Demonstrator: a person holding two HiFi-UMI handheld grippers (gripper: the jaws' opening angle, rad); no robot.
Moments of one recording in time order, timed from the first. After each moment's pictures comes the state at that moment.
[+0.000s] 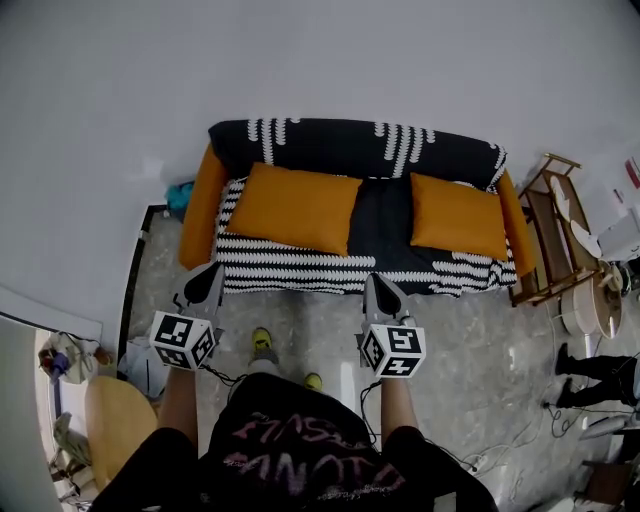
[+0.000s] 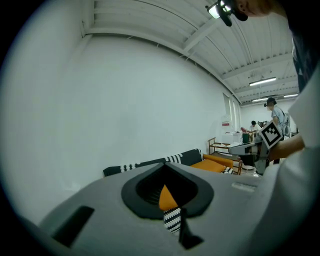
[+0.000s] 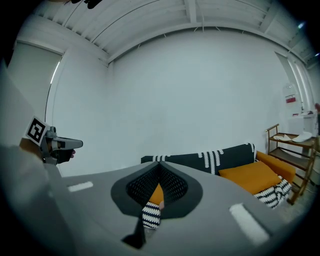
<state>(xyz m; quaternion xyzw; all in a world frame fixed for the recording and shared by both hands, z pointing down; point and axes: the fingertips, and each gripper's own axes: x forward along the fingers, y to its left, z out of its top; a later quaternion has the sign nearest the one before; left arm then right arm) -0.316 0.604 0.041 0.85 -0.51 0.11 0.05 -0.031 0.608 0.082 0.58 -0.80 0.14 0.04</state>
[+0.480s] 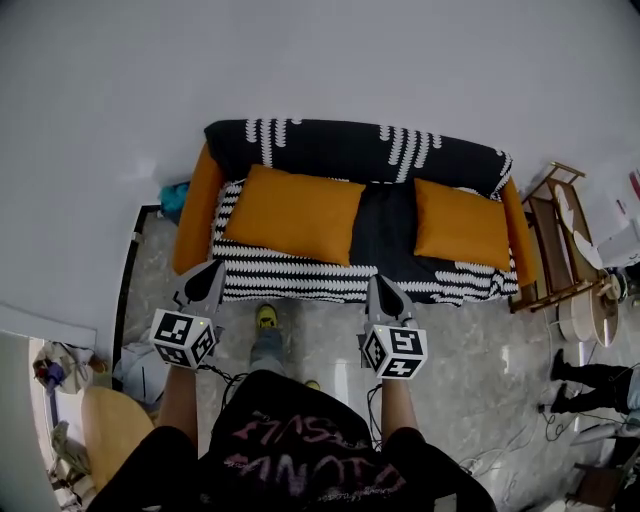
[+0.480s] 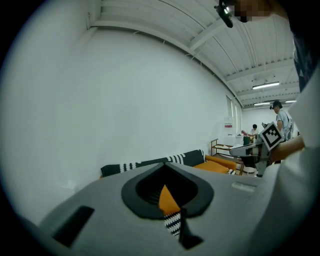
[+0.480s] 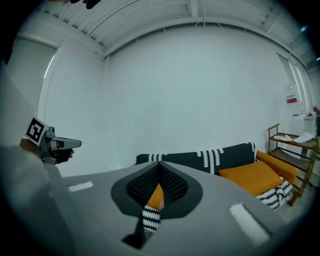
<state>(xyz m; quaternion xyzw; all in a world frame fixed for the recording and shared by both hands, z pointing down) -0.335 0.532 0.064 0.85 -0.51 0.10 0.07 -0.044 0.541 0.101 0.59 -0.79 0.14 0.05</state>
